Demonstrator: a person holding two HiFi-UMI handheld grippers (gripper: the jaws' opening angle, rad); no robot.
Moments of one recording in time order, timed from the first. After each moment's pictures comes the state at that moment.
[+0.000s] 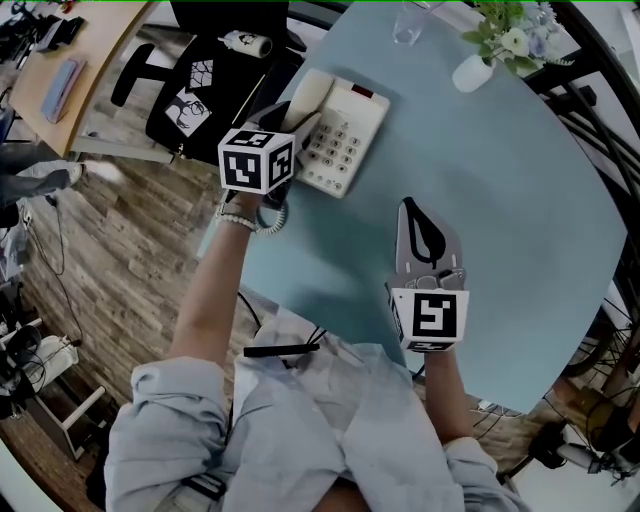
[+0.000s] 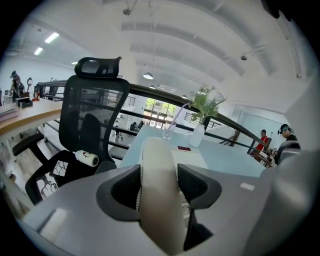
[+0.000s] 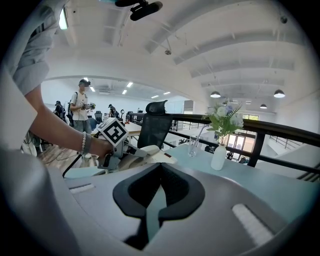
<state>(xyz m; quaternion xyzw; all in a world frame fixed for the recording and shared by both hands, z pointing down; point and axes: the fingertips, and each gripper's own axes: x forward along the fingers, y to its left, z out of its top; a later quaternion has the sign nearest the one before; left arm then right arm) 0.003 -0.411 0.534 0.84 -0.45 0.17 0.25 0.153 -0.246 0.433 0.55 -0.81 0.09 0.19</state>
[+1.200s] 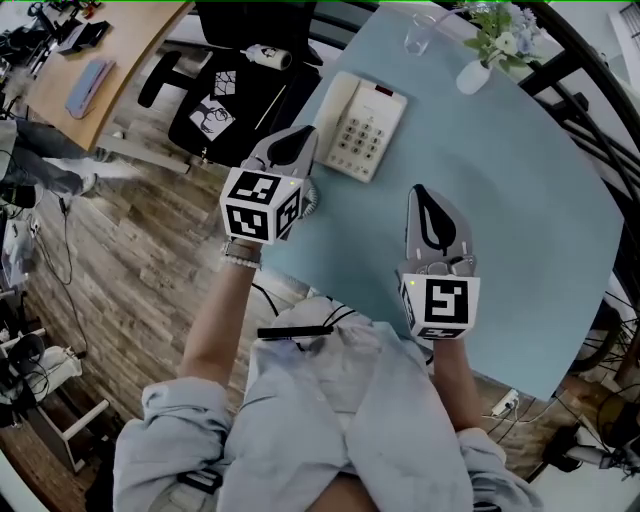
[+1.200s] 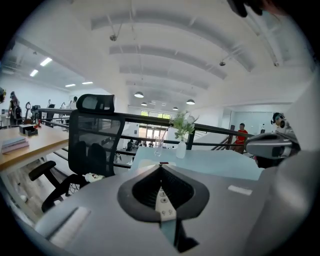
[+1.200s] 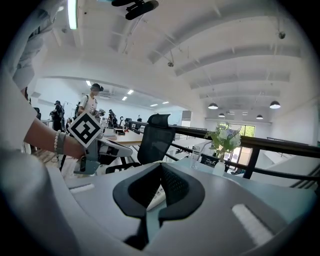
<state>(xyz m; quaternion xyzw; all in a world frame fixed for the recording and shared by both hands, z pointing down) -0.038 -0.312 0.426 0.87 -0.45 0.13 0.15 0.110 -0.208 0.374 0.57 -0.80 0.04 0.15</state>
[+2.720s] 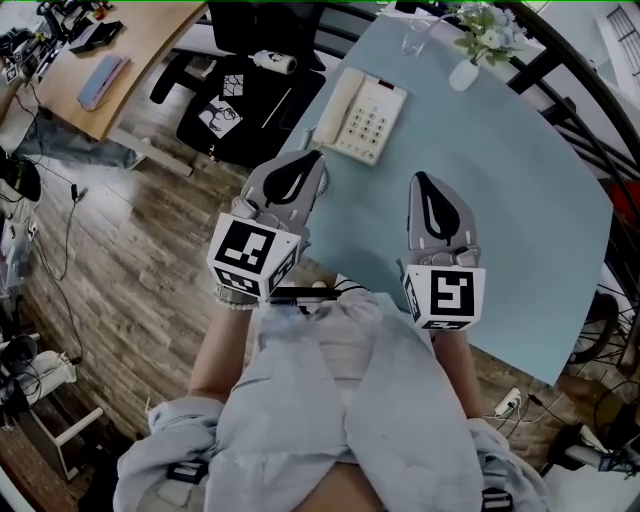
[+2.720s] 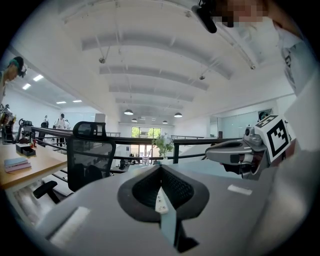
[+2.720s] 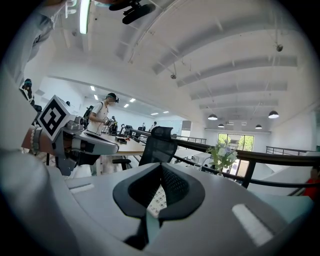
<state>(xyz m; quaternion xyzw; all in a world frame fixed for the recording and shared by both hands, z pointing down) -0.052 -0.191 0.326 0.90 -0.43 0.06 0.06 0.082 -0.157 0.315 0.58 -0.81 -0.01 0.12</state>
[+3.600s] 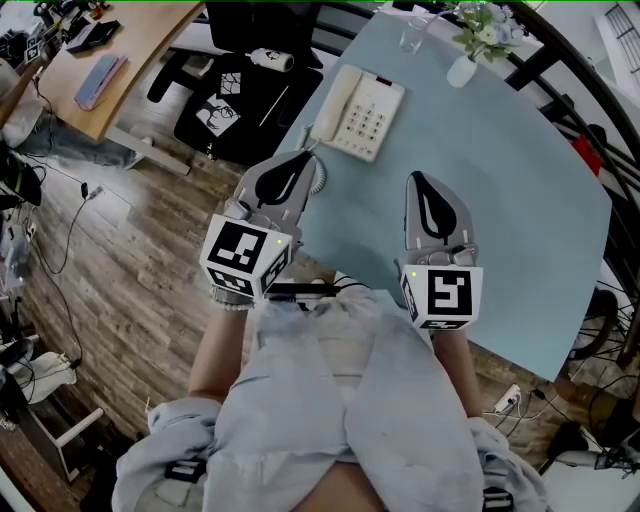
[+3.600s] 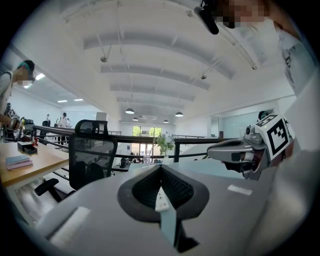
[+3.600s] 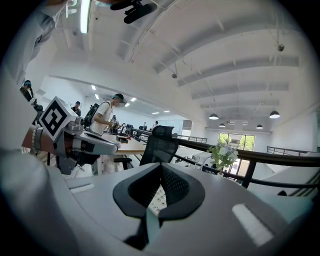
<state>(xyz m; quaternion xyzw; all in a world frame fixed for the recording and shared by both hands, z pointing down) -0.062 -0.186 0.332 0.90 -0.43 0.06 0.07 0.078 -0.151 0.318 0.57 -0.81 -0.01 0.12</state>
